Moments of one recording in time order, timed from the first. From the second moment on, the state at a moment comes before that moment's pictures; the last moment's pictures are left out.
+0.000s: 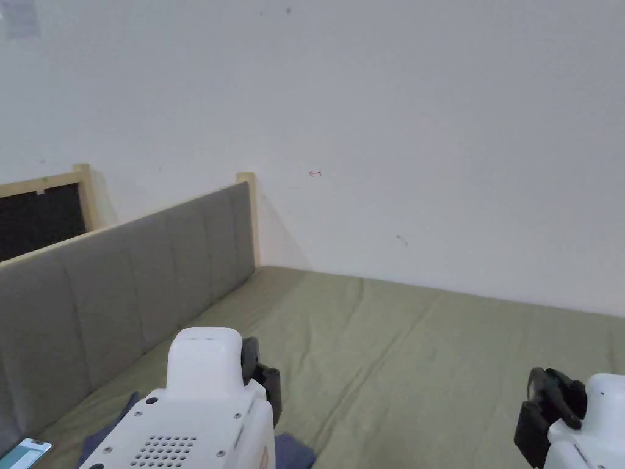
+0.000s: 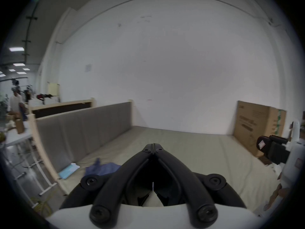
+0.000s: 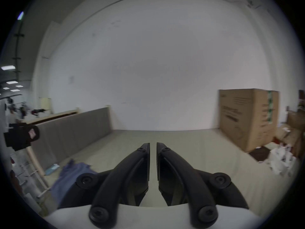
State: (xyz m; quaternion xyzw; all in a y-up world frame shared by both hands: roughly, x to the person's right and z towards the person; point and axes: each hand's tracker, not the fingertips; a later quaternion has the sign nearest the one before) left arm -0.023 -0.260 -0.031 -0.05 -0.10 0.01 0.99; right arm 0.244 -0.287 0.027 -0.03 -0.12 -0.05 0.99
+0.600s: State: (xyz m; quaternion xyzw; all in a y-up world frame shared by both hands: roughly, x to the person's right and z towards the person) left arm -0.152 -0.280 -0.025 -0.12 0.09 0.02 0.99; right arm 0.122 -0.299 -0.031 -0.07 0.08 -0.04 0.99
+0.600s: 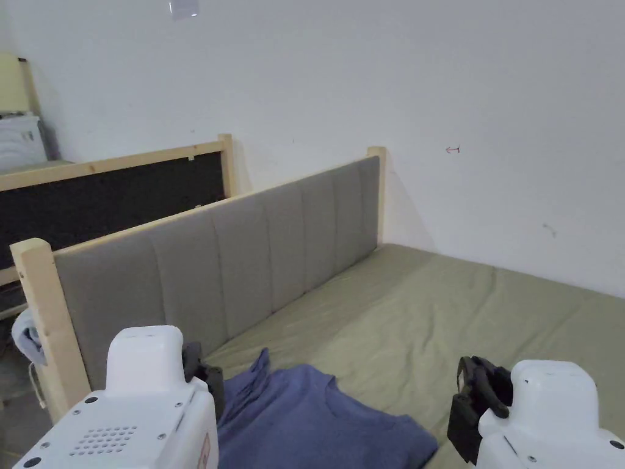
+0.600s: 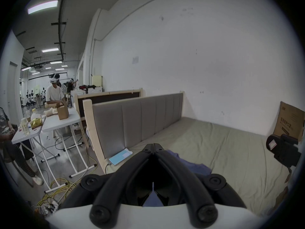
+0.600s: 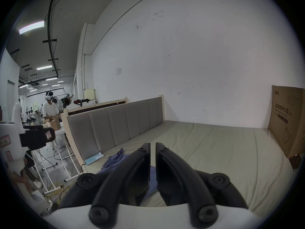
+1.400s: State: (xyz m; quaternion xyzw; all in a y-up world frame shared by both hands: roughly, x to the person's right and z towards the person) left arm -0.066 -0.538 -0.256 -0.50 -0.10 0.03 0.86; right arm 0.173 -0.378 -0.091 -0.22 0.00 -0.01 0.98
